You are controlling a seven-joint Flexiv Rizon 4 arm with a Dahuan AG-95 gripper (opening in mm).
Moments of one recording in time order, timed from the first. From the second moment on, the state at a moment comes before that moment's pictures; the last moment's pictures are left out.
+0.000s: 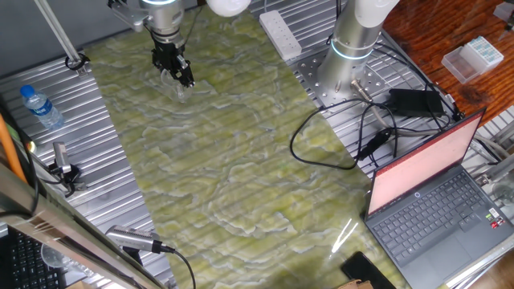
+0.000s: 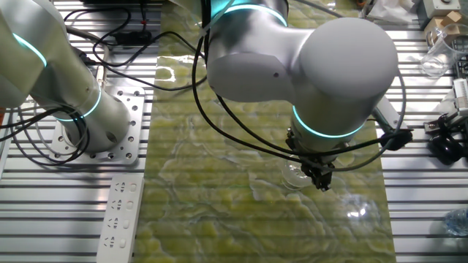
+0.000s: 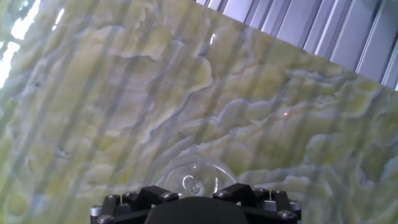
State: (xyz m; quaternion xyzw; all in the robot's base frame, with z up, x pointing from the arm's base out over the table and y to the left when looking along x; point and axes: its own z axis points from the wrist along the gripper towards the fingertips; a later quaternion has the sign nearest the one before) arm 0.519 -0.141 0.115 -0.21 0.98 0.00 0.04
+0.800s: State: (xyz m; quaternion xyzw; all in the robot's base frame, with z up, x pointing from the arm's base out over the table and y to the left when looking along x) arm 0.520 -0.144 0.145 -0.20 0.98 0.00 0.03
